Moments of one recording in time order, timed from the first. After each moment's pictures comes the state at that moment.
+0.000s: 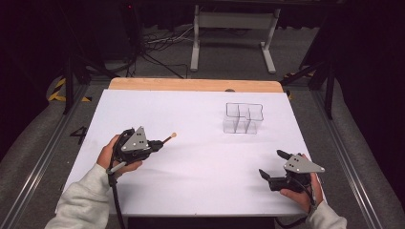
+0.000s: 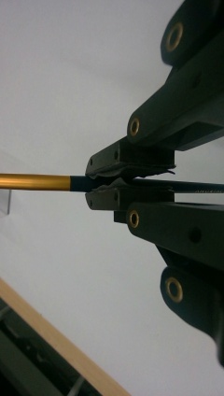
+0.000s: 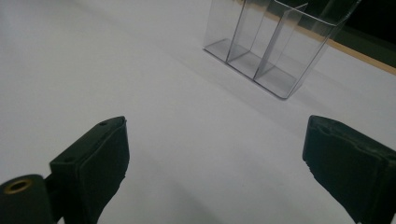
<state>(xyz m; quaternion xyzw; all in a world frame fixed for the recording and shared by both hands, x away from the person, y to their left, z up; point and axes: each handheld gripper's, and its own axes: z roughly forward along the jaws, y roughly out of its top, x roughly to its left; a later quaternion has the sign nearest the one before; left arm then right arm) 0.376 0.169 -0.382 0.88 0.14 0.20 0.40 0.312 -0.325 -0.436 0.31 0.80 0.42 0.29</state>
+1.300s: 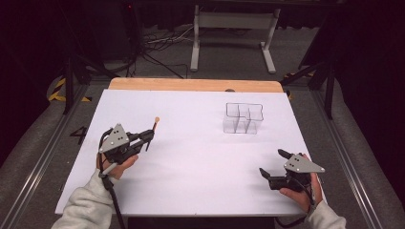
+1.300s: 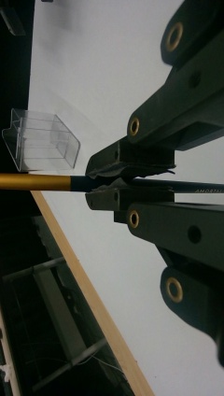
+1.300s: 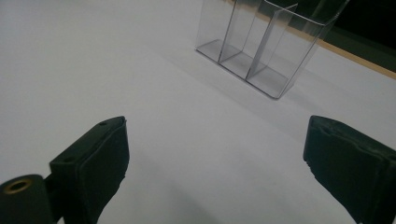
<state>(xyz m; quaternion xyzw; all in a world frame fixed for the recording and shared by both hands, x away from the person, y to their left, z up) 0.378 0.198 -0.402 0.77 0.22 0.24 0.55 0.314 -0.325 -0.438 0.32 0.79 0.42 0.30</state>
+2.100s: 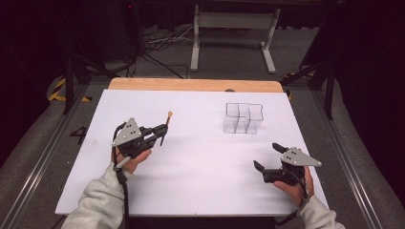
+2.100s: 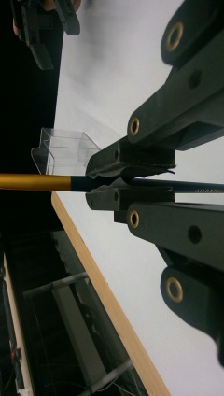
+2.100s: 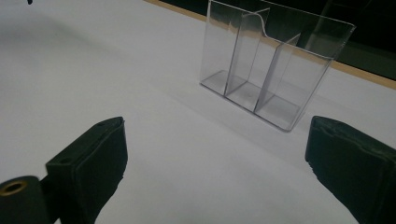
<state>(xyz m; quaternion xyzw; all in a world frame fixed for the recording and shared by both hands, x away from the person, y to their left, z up) 0.392 0.163 -0.397 0.76 0.20 0.22 0.58 0.331 -0.311 -0.433 0.33 0.76 0.47 0.29</state>
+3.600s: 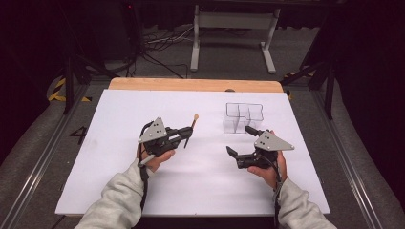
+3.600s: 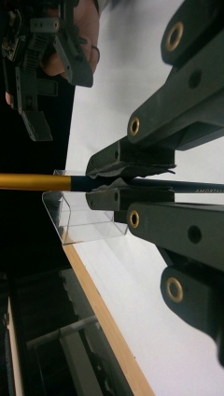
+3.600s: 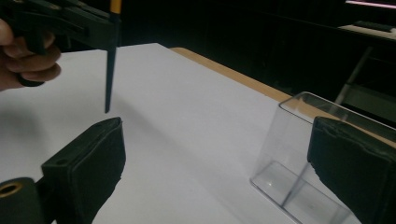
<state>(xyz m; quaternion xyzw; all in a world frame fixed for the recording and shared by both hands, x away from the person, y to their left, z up) 0.405 0.103 -0.406 0.76 0.16 0.15 0.61 0.365 -0.234 -0.403 0.26 0.75 0.54 0.28</state>
